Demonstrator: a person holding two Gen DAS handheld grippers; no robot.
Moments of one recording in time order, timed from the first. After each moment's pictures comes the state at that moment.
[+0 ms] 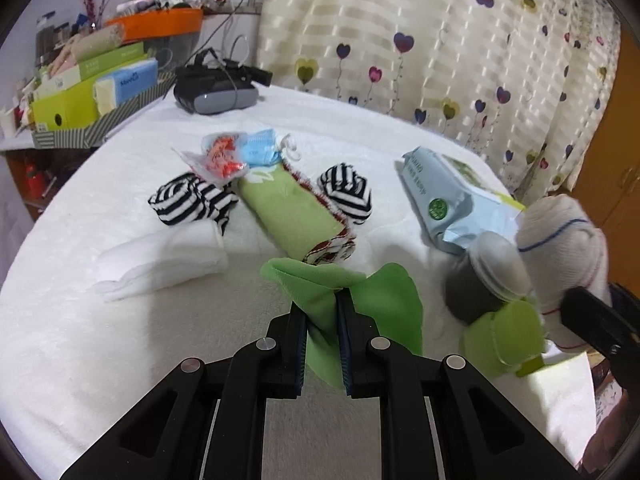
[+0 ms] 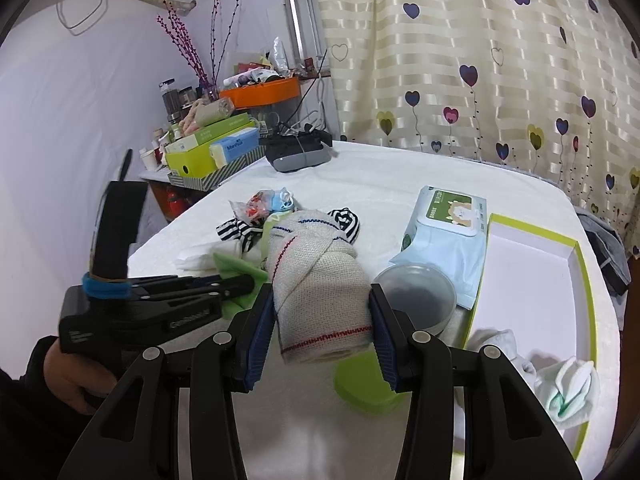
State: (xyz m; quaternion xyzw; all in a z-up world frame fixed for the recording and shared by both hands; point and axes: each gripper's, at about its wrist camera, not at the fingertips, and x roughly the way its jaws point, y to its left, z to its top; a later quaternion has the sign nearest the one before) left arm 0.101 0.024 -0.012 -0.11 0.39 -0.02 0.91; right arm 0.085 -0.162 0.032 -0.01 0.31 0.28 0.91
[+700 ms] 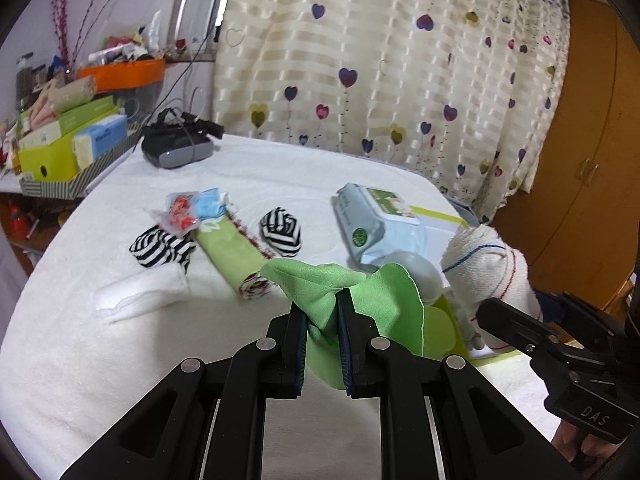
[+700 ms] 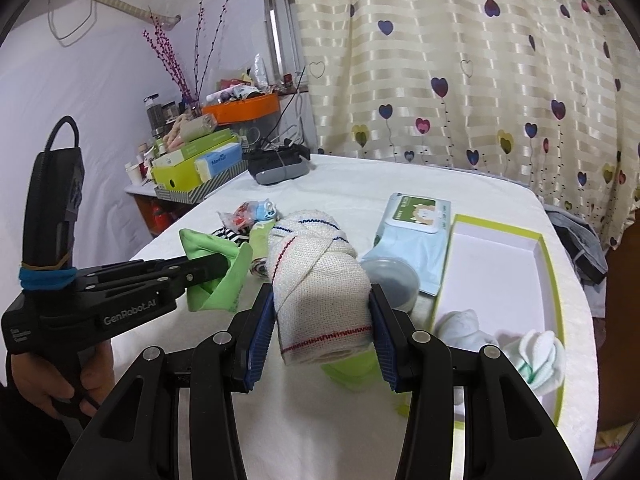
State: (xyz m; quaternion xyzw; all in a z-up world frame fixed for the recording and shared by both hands) left arm 0.063 -0.010 0.041 -0.09 0.33 -0.08 0.94; right arm 0.058 -0.185 0.046 0.00 0.30 0.24 0.92
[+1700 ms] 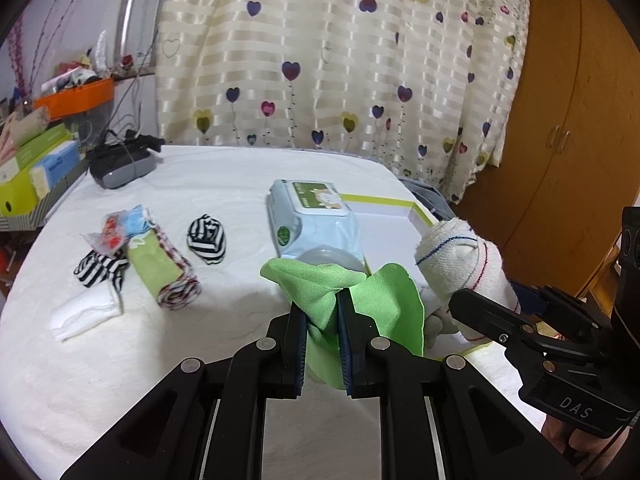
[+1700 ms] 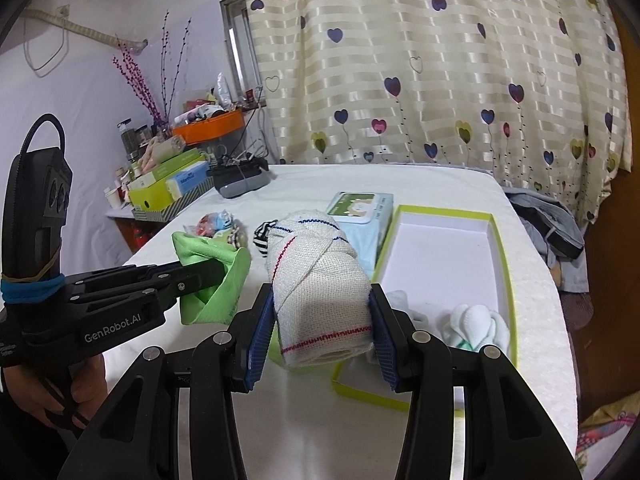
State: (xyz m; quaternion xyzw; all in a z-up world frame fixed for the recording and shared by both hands) left arm 0.066 -0.083 0.051 -0.05 0.33 -0.13 0.93; right arm 0.055 -0.246 0.041 0.04 0.29 0.20 0.93
